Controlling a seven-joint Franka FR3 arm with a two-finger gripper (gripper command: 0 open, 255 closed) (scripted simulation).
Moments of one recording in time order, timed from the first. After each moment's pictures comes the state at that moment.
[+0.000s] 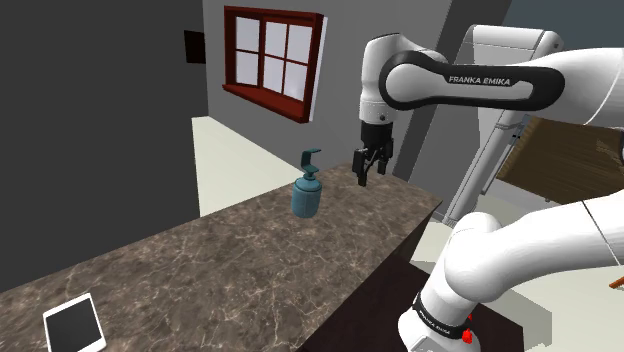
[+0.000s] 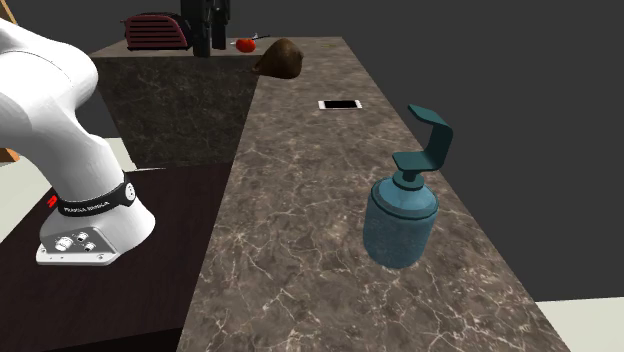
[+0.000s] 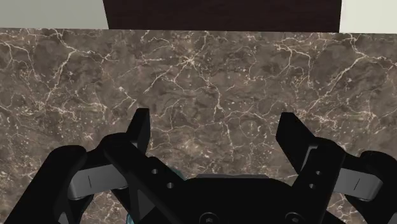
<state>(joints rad) 0.01 -0.74 -0.01 -2.44 -0.09 1.53 0.16</state>
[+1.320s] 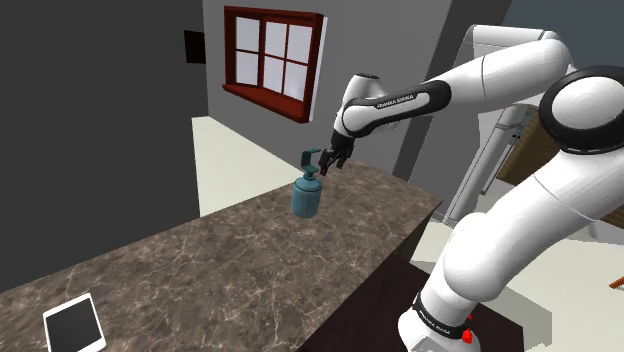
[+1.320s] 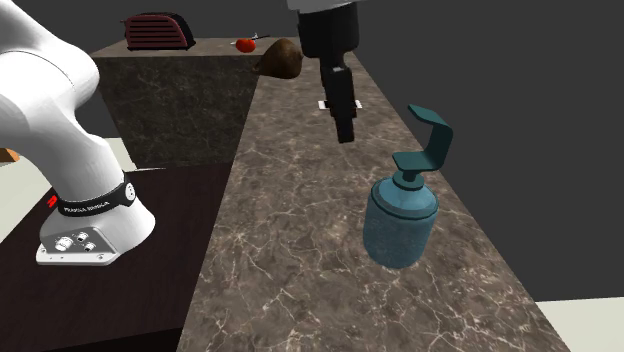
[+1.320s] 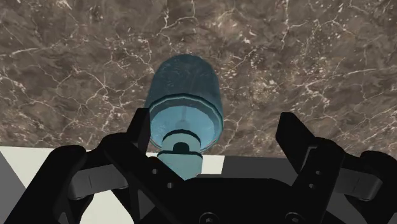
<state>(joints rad) -0.02 -0.33 -0.25 -2.42 -0.10 2.29 -0.09</state>
